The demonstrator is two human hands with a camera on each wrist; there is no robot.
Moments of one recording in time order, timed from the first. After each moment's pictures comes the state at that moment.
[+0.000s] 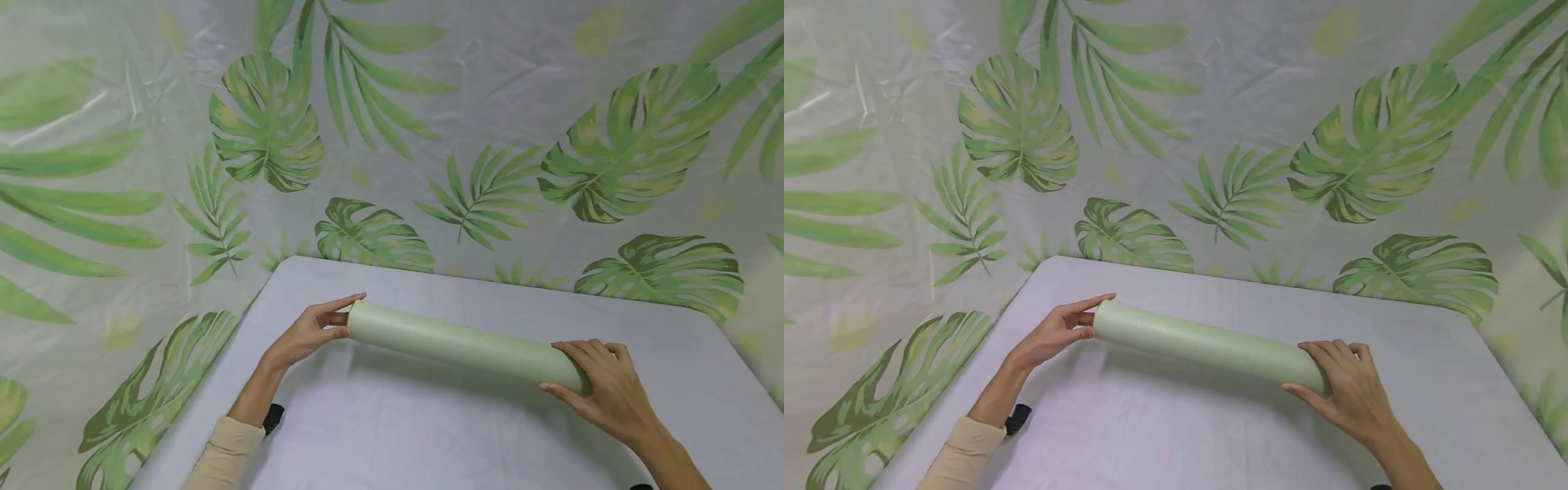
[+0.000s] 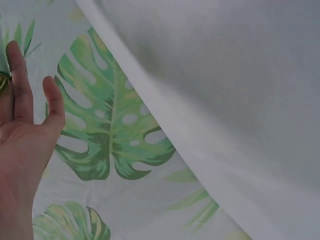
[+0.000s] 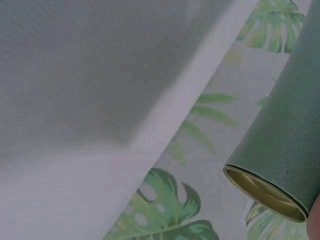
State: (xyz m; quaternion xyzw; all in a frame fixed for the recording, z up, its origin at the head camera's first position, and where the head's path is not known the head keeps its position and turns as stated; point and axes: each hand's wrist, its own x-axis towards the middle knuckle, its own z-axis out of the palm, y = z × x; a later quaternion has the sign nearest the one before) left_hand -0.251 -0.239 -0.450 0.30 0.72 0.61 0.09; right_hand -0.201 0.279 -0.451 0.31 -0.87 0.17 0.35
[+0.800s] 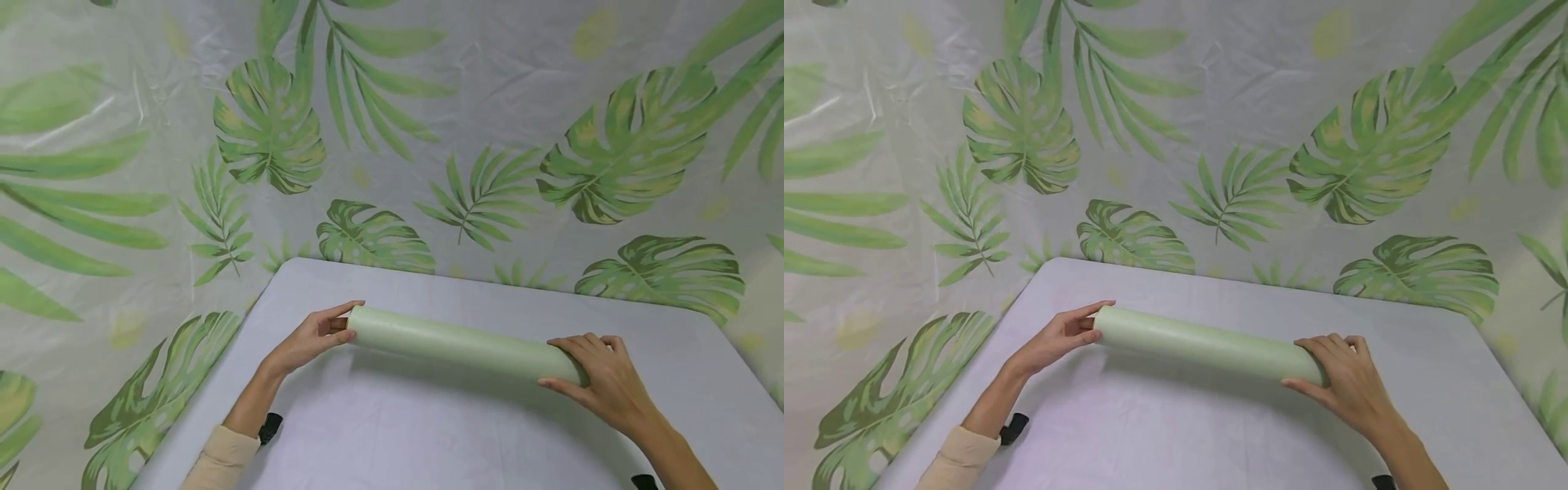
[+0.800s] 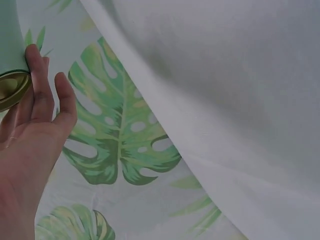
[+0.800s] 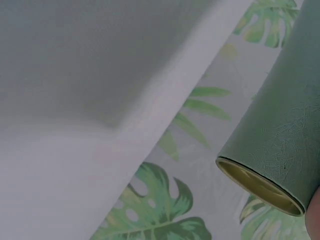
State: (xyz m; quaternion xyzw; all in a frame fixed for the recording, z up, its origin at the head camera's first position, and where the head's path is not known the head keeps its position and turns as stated) left_hand -0.233 -0.235 -0.446 0.25 0.75 0.60 0.11; right_hand -0.205 0.280 -0.445 0.32 -0.88 0.15 0.33
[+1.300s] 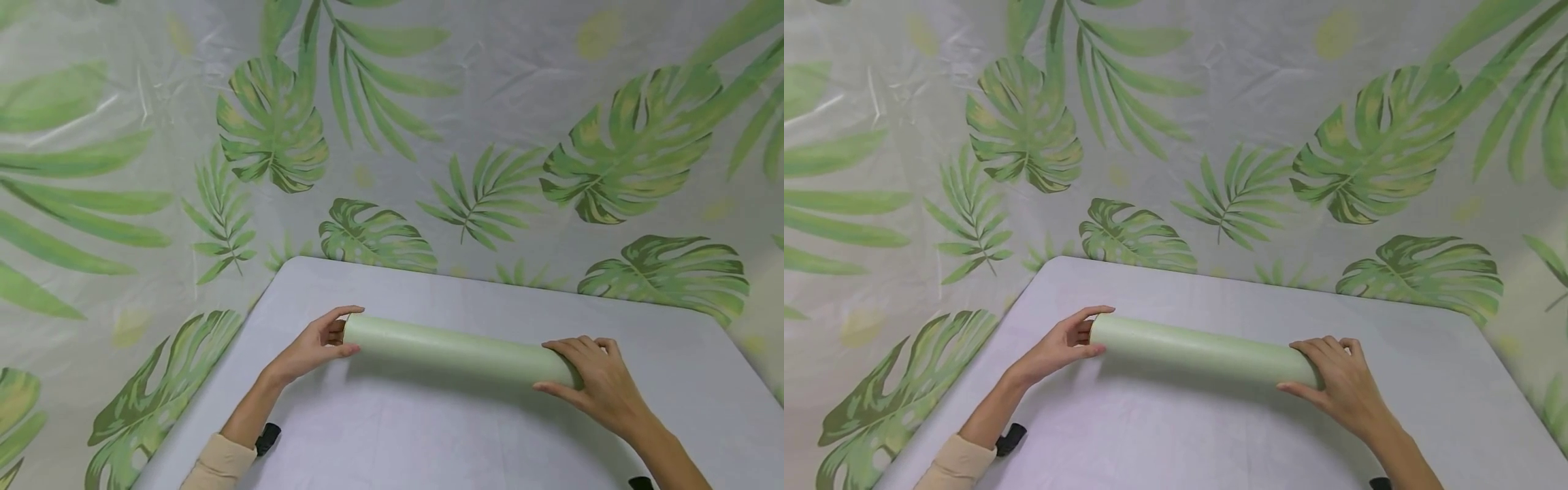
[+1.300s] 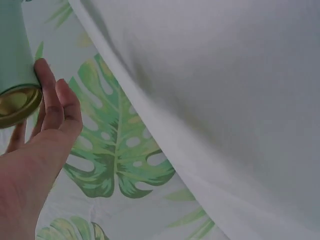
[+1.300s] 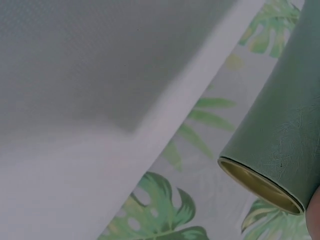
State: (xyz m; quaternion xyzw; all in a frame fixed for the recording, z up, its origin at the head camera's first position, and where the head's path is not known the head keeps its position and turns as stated) left_hand -0.221 -0.231 -0.454 0.21 0.77 0.60 0.10; right_hand -0.207 0.273 -0.451 0.32 -0.88 0.15 0.31
